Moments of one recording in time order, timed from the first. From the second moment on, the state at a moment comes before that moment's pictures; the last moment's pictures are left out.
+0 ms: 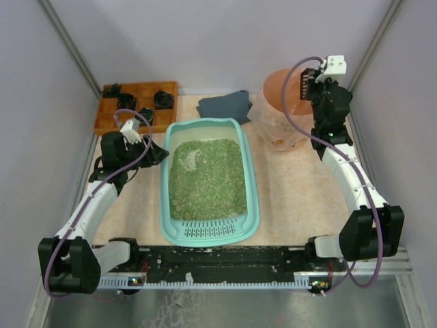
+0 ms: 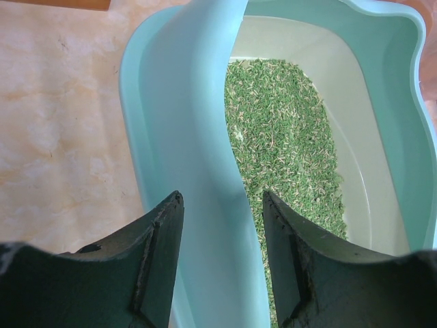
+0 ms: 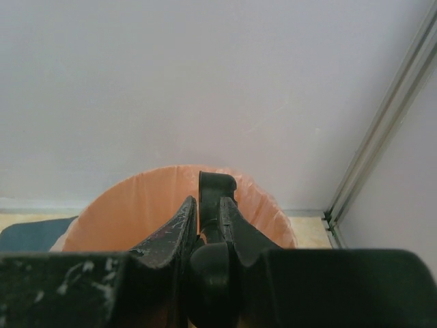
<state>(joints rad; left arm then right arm) -0.06 1.11 0.74 -0.11 0.41 -0.36 0.11 1.34 1.17 0.34 0.14 -0.08</state>
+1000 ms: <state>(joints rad) -0.06 1.11 0.74 -0.11 0.42 -0.36 0.63 1.12 1.02 0.20 -0.07 0.23</state>
